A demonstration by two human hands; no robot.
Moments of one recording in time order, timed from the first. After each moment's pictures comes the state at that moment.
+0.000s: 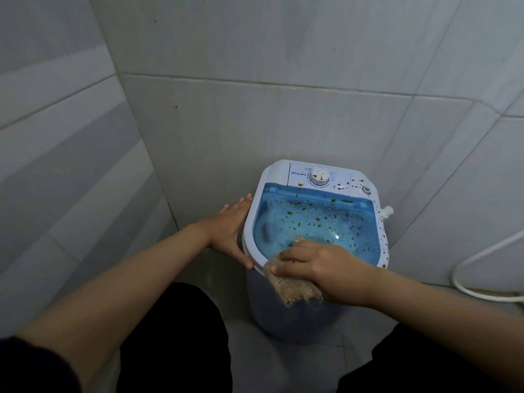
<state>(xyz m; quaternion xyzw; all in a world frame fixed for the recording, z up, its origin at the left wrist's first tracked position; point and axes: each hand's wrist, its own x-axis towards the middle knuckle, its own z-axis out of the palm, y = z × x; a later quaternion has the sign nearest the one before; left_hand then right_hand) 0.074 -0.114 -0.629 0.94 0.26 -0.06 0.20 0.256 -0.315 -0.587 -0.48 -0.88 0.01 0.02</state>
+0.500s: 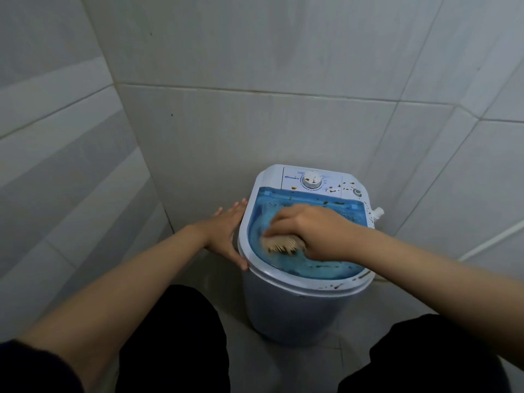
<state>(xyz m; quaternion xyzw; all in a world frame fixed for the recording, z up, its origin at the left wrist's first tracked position) 0.077 -0.115 -0.623 0.94 0.27 -0.09 0.19 0.249 -0.289 -0.525 -0.56 -0.83 0.04 0.02</state>
